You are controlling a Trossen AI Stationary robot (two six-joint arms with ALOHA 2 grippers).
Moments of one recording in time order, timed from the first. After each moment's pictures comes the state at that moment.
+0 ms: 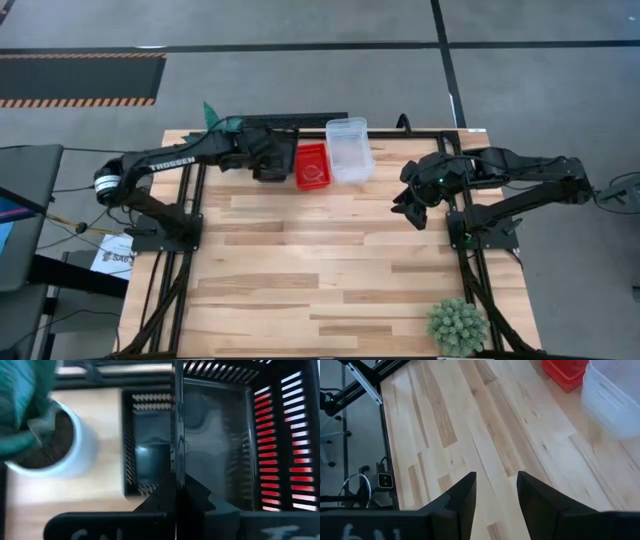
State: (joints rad) left arm 0.39 1.42 1.23 -0.98 -0.41 -1.03; right arm 0.03 1.05 1.23 -0.98 -0.04 0.53
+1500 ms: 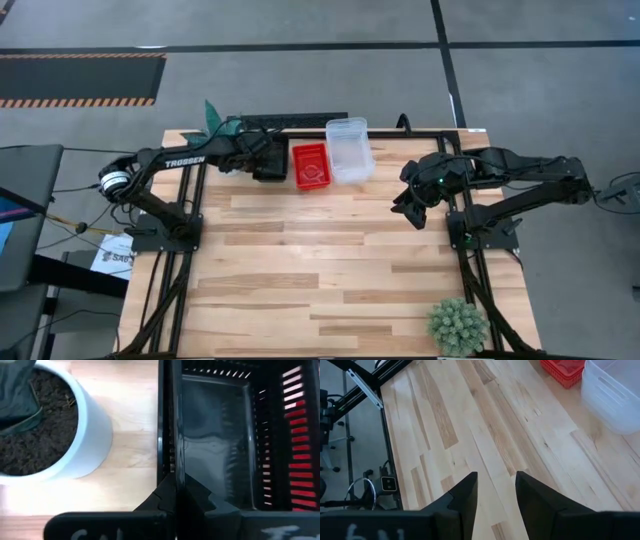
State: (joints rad) left arm 0.56 1.47 0.97 -0.72 -0.34 -0.97; right arm 0.02 1.05 1.23 -0.98 -0.04 0.57
